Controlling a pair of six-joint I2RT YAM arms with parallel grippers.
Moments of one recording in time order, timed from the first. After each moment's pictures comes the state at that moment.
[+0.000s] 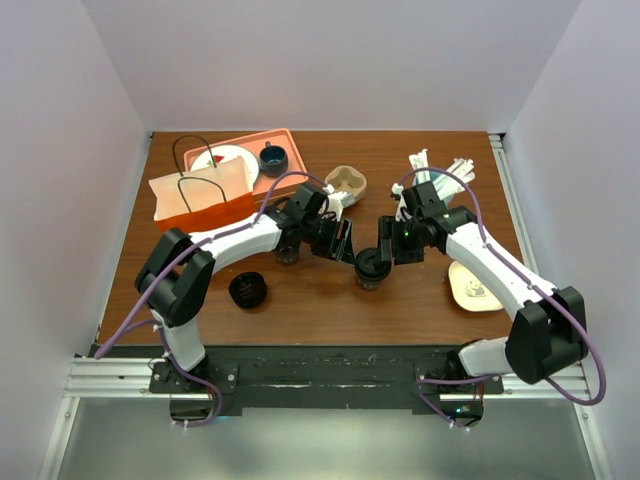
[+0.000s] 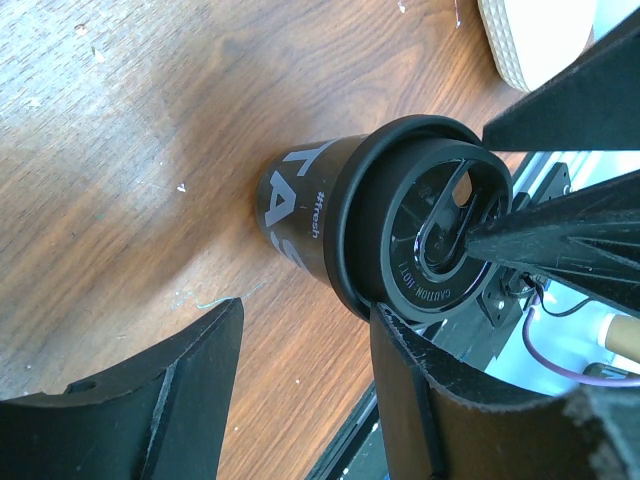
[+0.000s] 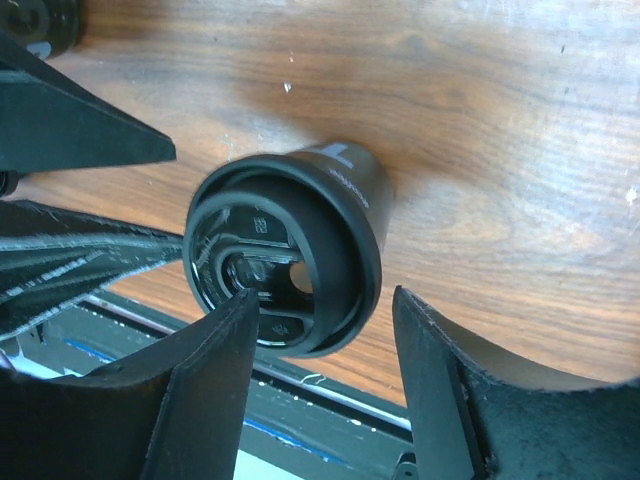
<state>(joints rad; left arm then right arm) -0.70 1.80 1.22 -0.27 0.52 -0.43 0.40 1.38 1.07 -0.78 -0.19 0.37</state>
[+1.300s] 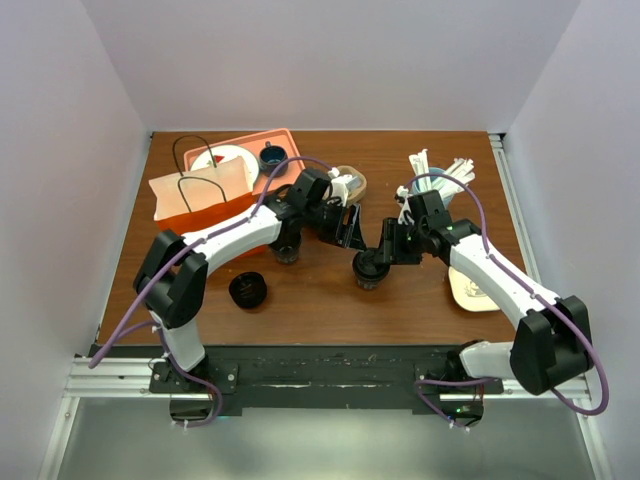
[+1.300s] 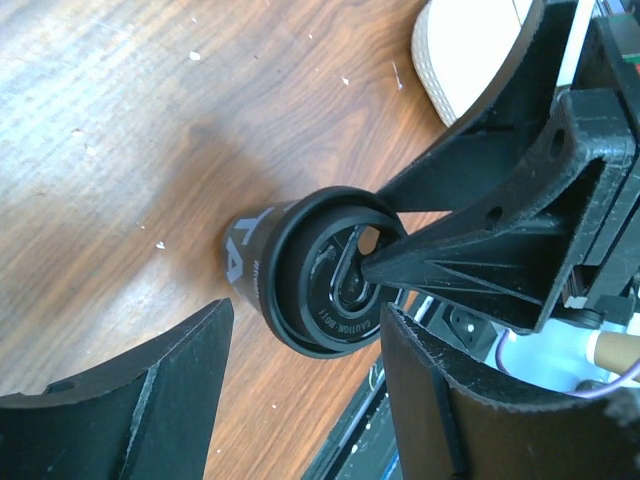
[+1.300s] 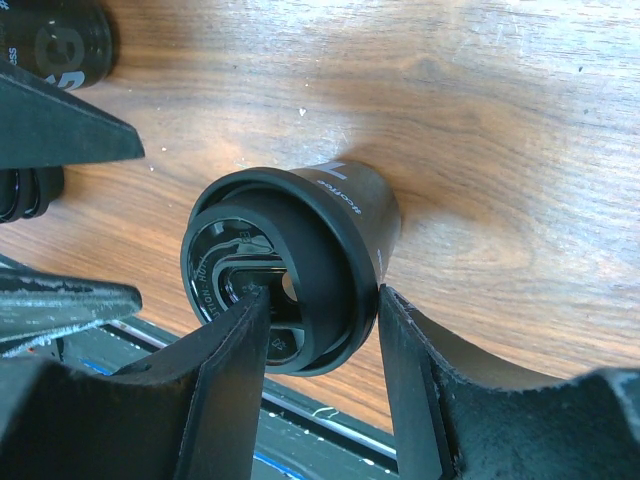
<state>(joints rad) -0.70 1.79 1.35 -0.30 0.51 -0.43 0.39 1.31 0.93 -0.61 -0.23 0.41</state>
